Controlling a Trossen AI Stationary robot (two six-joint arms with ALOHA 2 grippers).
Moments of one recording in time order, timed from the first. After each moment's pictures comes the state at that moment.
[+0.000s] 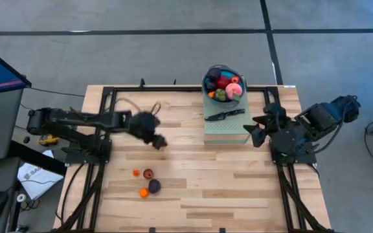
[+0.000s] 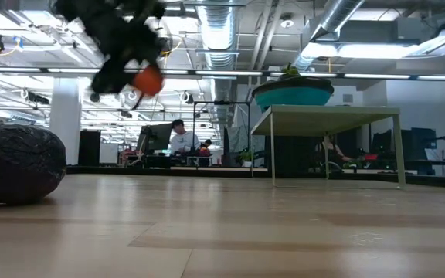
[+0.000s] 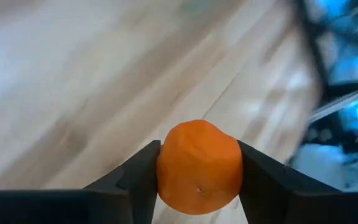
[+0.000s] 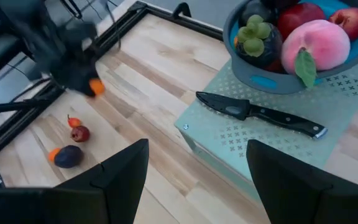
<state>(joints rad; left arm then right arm) 0.09 1.22 0.82 -0.41 0.14 -0.92 0.52 1.17 1.57 -1.45 0.79 1.26</state>
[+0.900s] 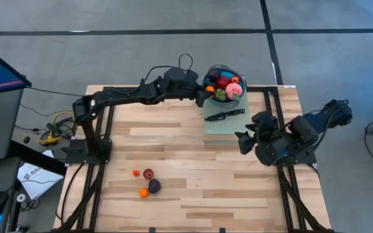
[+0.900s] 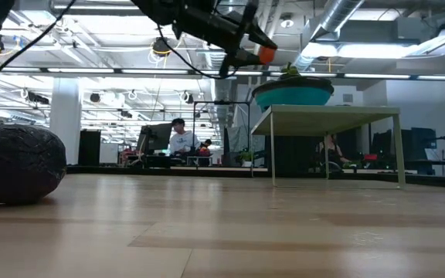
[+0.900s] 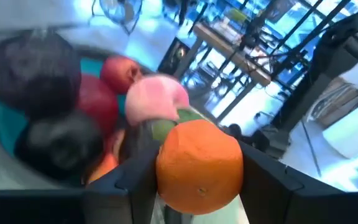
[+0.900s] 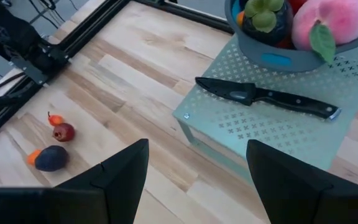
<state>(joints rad) 0.36 1.81 1.48 0.08 0.11 -0.48 0.54 1.30 1.57 -1.46 0.79 1.38</state>
